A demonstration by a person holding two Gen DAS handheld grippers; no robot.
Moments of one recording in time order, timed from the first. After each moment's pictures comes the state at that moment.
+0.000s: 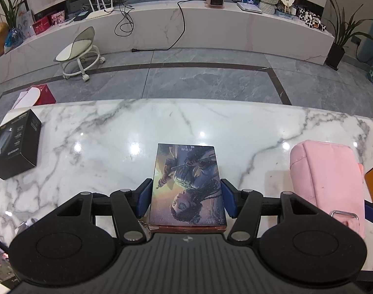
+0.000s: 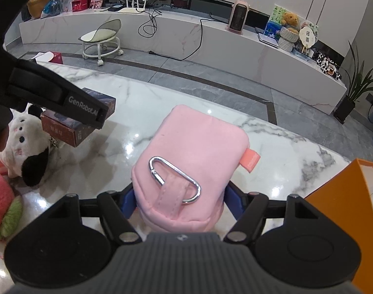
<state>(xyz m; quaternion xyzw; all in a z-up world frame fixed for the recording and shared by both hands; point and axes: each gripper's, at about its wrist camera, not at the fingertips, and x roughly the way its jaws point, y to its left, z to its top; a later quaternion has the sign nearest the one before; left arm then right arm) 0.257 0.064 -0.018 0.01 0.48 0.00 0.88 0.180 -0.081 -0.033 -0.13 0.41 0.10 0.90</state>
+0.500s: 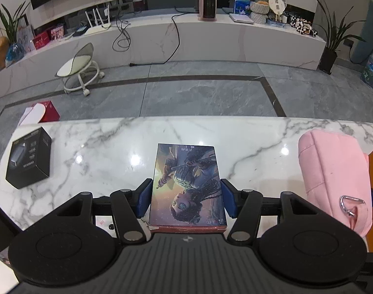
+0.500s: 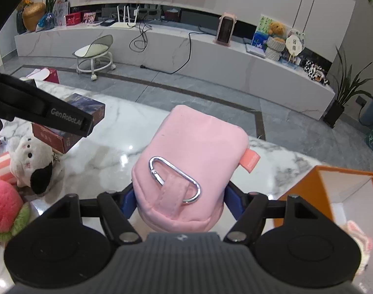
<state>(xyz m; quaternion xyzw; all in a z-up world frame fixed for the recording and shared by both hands) 0.234 0.046 0.026 0.02 0.45 -0.01 0.89 0.160 -0.106 0.007 -0.12 0.38 0.09 0.91</state>
